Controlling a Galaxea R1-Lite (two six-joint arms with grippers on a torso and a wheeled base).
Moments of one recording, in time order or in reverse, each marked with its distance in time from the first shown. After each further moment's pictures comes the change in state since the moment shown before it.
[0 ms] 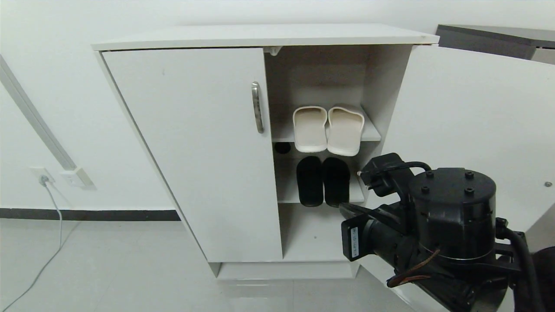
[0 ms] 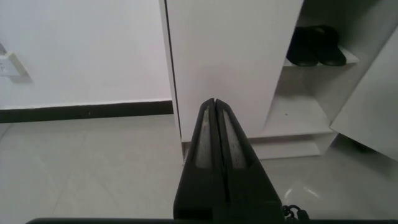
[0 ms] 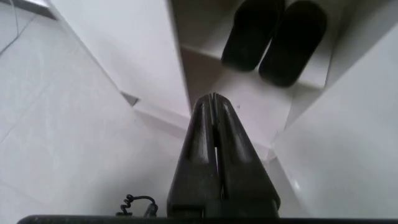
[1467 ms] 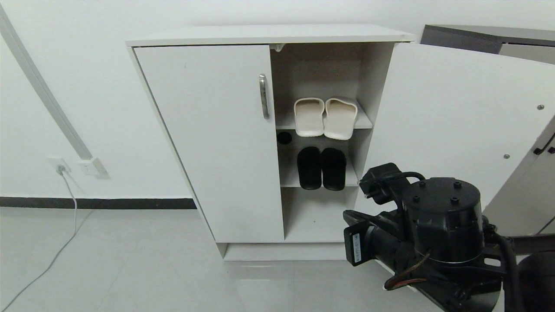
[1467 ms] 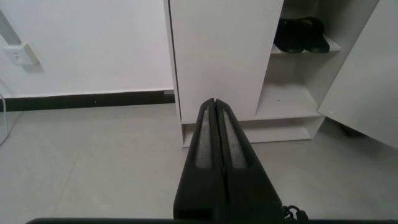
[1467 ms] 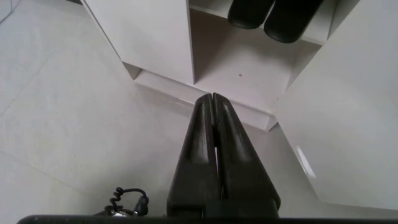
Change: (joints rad) left arm 0.000 0.000 0.000 0.000 0.000 0.000; right arm -0.025 0.023 0.038 -0.016 0.008 -0.001
